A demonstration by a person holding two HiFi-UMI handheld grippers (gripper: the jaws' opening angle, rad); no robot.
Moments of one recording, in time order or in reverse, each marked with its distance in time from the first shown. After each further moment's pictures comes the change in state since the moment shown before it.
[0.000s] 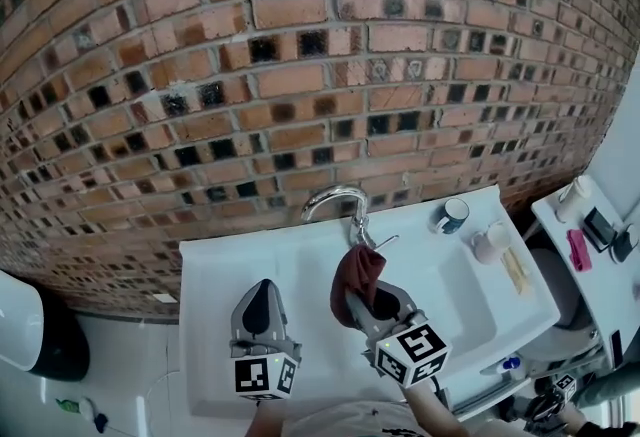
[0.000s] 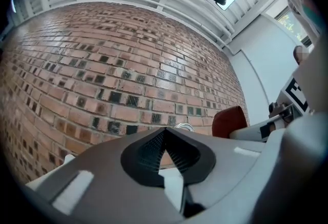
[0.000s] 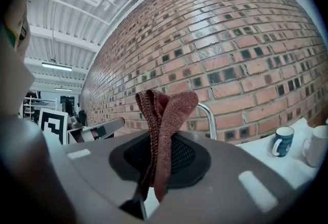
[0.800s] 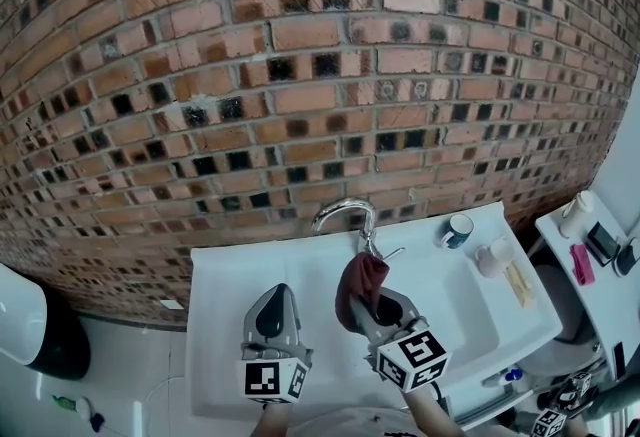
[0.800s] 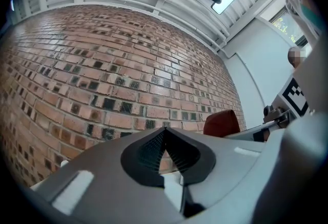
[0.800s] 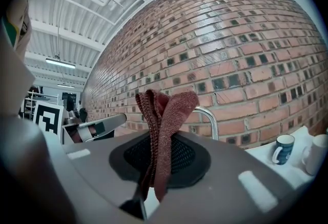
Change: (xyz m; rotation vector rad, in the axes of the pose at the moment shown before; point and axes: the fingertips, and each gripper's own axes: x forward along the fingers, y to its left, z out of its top) left arm -0.003 -0.021 0.018 0.017 -0.046 -0.051; right arm -0.004 0.007 0.012 -0.052 -0.028 0.005
